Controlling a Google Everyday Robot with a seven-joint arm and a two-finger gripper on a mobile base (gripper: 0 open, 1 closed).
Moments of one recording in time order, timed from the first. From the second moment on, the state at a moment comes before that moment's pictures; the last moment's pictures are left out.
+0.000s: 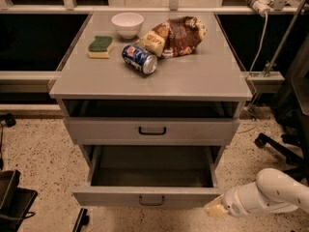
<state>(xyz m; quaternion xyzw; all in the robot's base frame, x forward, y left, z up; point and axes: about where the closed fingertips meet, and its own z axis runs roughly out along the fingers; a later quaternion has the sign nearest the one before) 0.405 -0.210 0.430 -0.35 0.88 0.29 0.15</state>
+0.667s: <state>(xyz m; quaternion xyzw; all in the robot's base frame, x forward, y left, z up) 0.429 -0.204 0.385 -0.37 0.85 0.30 0.20</state>
